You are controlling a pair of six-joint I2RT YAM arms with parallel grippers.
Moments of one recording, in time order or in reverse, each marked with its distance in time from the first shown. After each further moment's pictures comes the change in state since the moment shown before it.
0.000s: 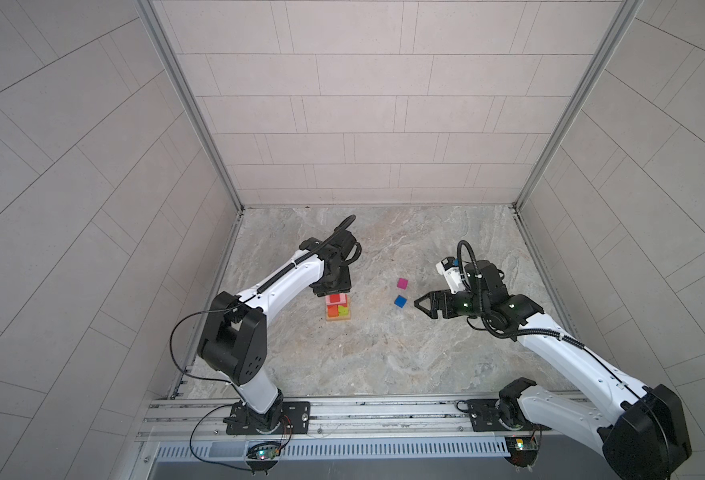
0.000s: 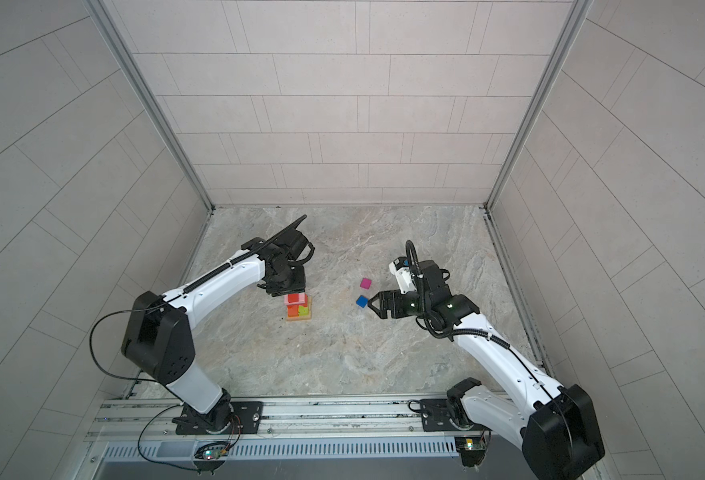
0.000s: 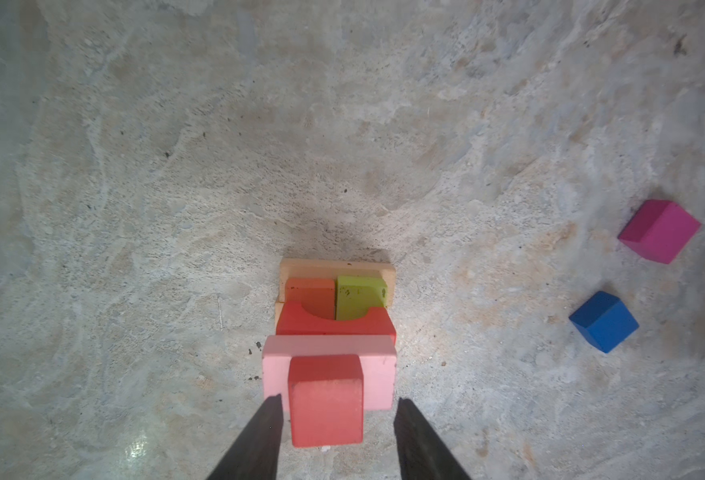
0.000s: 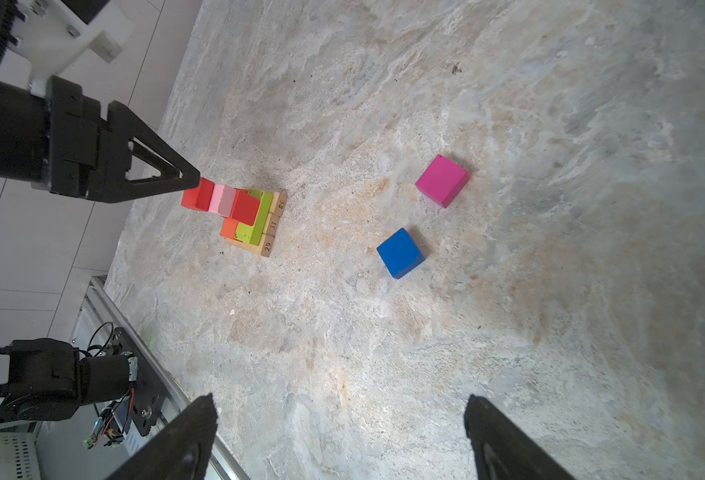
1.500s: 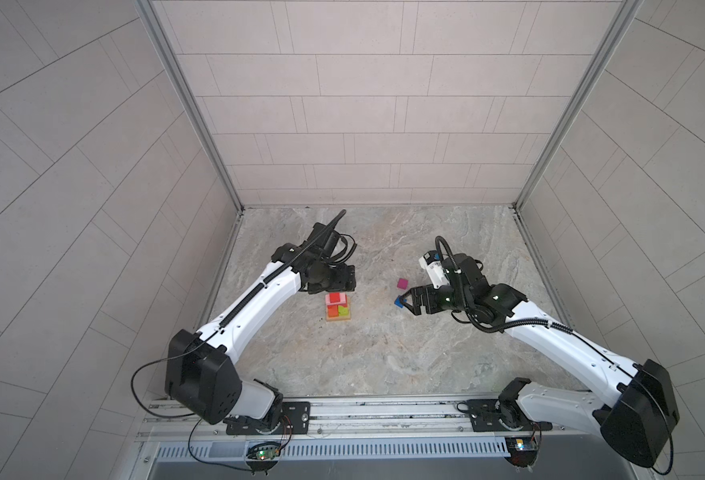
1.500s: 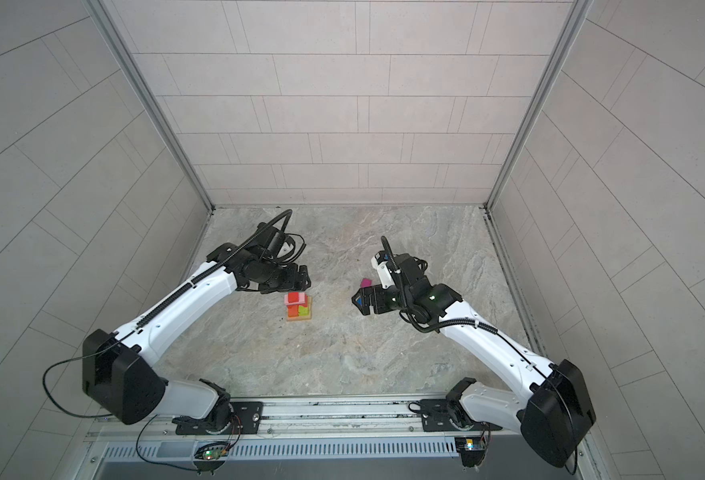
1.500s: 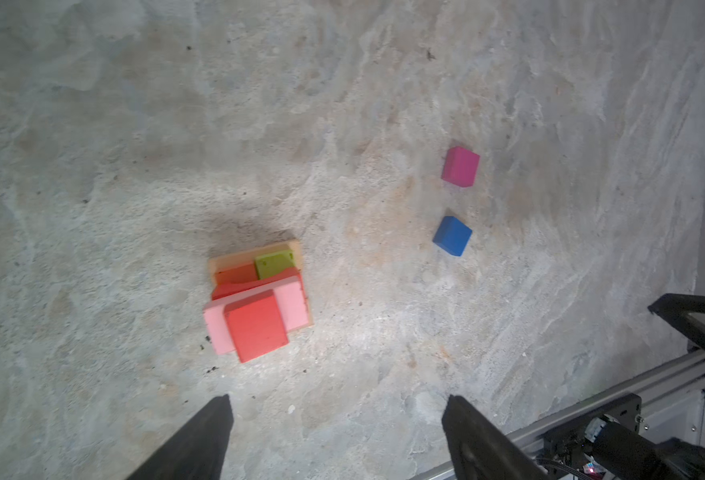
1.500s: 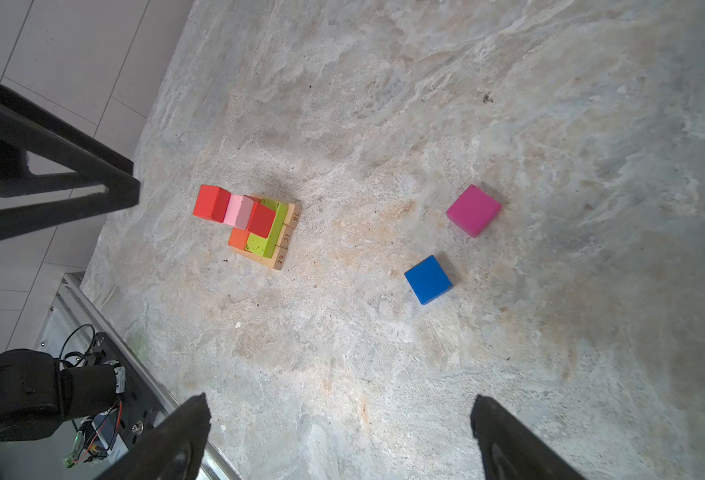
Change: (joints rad) left arm 0.001 -0.200 -0.051 0.078 0.249 0.202; right arm 0.171 0.089 0.150 -0.047 0.172 0.048
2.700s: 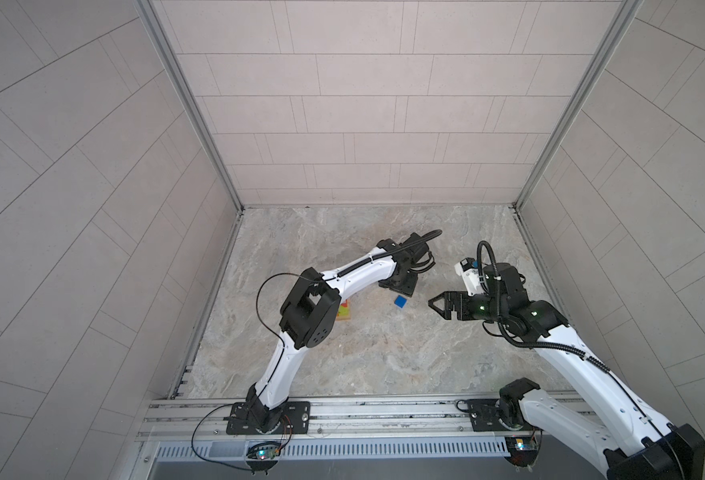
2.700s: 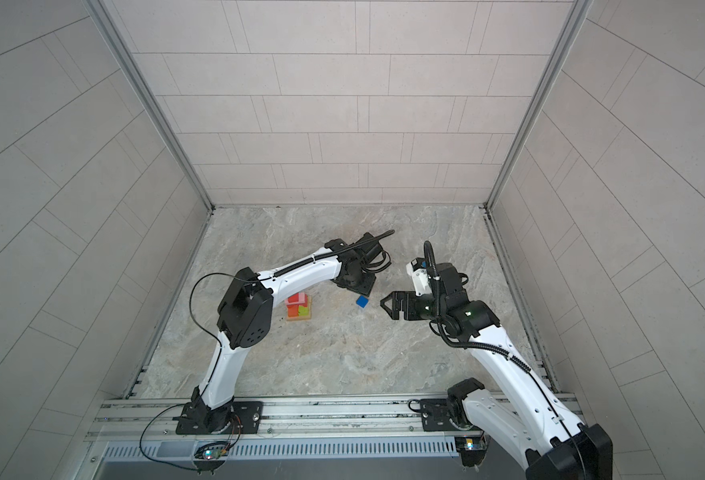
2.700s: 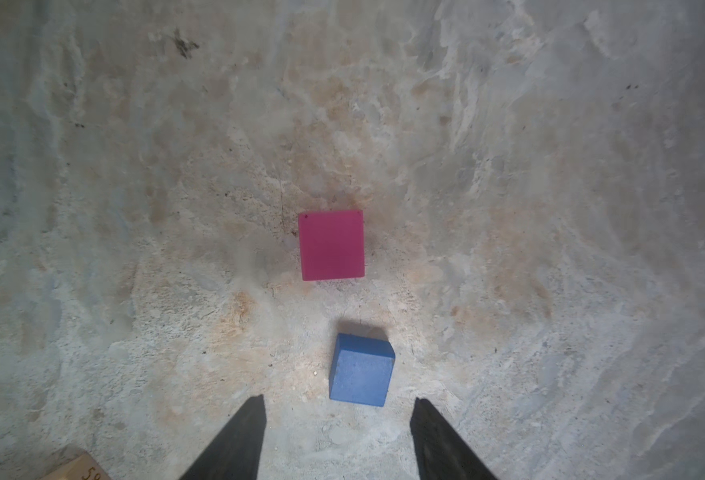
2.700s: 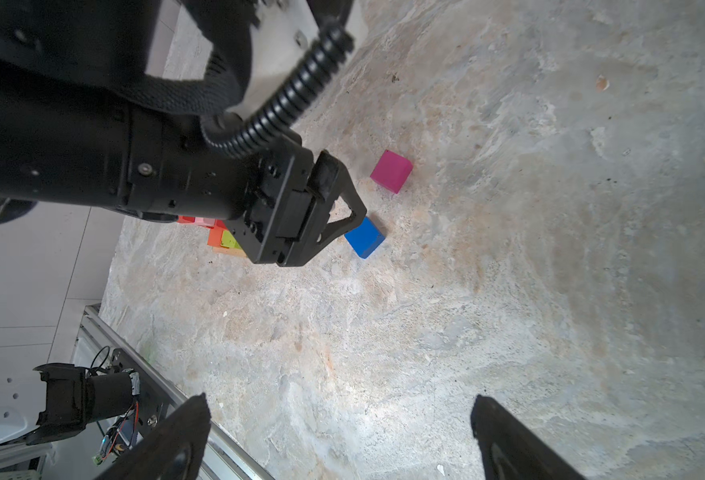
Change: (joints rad) left arm -0.330 0.739 0.570 -0.015 -0.233 0.027; right arm -0.257 -0.237 -0.123 -0.149 -0.141 -0.026
